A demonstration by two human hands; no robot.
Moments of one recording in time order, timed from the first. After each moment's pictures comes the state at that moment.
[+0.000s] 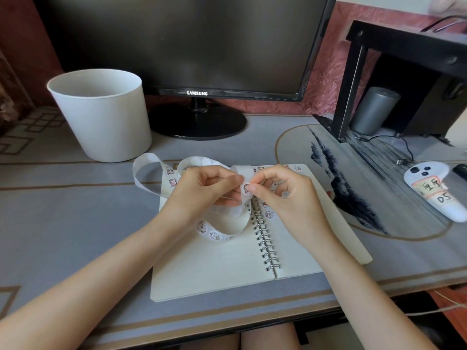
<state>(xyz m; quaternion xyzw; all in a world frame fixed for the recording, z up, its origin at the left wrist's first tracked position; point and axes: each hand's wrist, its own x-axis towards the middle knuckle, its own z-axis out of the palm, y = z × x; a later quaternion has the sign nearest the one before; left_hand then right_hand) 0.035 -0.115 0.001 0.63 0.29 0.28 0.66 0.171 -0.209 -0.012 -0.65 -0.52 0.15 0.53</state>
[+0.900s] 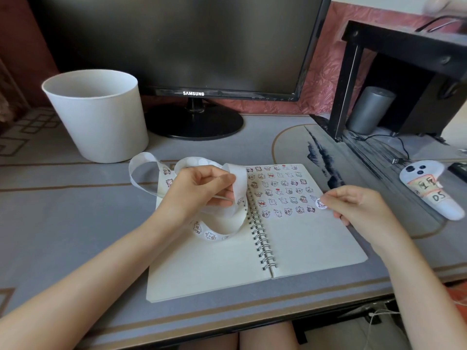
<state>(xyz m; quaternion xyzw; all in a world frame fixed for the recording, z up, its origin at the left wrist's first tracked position) 0.035 -0.113 0.001 0.61 0.32 0.28 0.66 0.255 -0.271 -0.014 -0.80 -0.31 0.19 0.48</state>
